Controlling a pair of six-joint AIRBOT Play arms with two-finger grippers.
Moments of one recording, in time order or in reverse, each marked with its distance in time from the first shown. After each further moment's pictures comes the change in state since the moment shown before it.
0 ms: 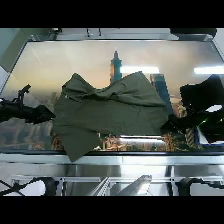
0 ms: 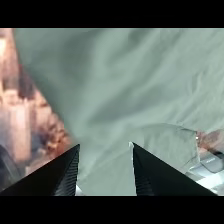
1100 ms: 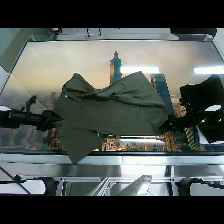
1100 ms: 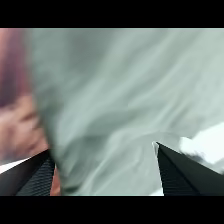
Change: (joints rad) left arm 0.045 -0.212 -0.060 -0.170 -0.004 0.123; right arm 0.008 0.000 -0.001 0.049 0.033 -0.081
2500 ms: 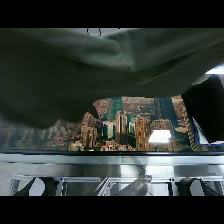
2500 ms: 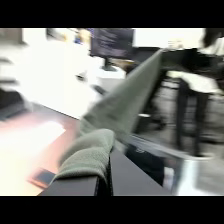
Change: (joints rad) left arm 0.256 0.733 0.633 -1.053 -0.392 0.126; right arm -0.361 0.855 0.628 0.715 0.011 -0.142
